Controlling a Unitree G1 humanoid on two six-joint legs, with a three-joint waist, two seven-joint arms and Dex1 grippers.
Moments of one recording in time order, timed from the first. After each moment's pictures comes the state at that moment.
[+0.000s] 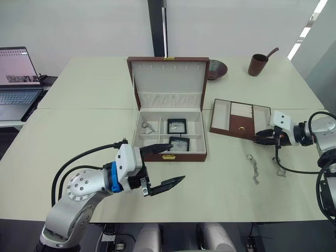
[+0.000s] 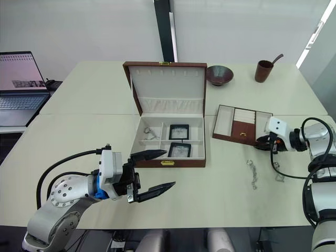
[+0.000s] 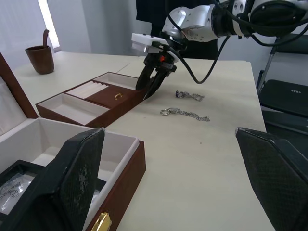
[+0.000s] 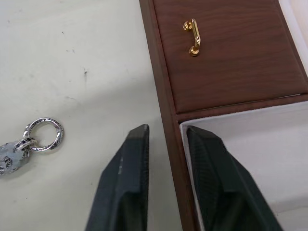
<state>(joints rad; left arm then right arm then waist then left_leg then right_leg) 0.01 0.61 -0.02 -0.63 -0.55 0.31 -0.88 -0.88 -0.82 0.14 1.11 -0.09 -0.27 1.35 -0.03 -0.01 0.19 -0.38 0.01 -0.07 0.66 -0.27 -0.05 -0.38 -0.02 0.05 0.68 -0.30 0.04</state>
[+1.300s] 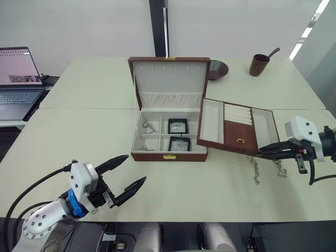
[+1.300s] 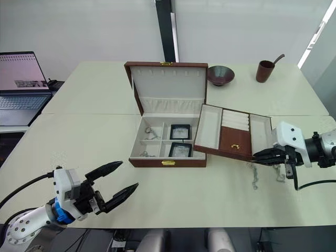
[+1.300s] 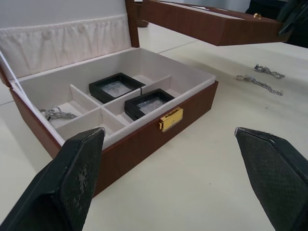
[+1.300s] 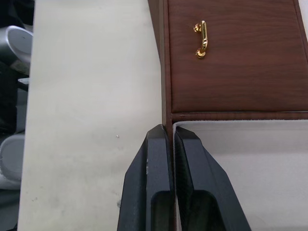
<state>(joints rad) 0.42 0.56 0.33 -0.58 -0.62 0.19 -0.85 -0.29 -1.12 -0.13 -0.24 0.41 0.44 1.45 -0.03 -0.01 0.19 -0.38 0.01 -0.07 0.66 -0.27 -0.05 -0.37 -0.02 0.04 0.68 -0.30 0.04</state>
